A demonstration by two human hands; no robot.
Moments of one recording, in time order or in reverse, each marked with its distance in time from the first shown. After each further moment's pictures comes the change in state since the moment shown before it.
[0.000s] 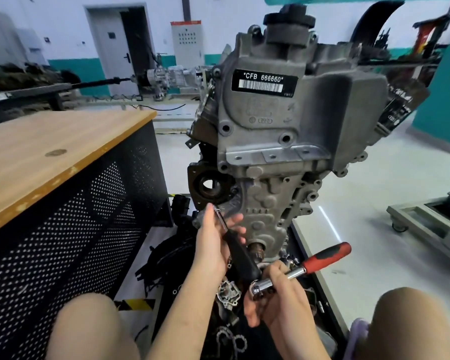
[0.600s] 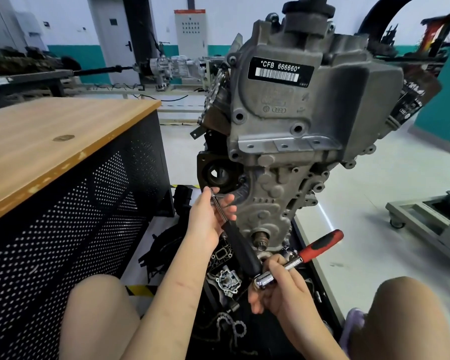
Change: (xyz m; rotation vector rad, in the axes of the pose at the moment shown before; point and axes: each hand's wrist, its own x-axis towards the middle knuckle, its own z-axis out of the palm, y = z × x) left_hand 0.011 0.033 -0.014 -0.014 0.027 0.040; right_hand -0.001 0.007 -0.007 -0.116 -0.042 0.090
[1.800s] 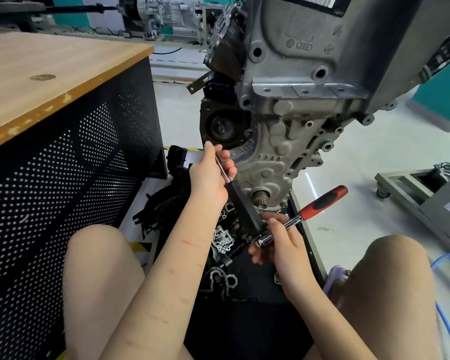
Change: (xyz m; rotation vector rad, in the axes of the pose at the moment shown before) left_hand -0.012 -0.004 -0.001 -0.173 0.052 0.033; right_hand 0.002 0.017 0.009 -0.244 0.235 -0.010
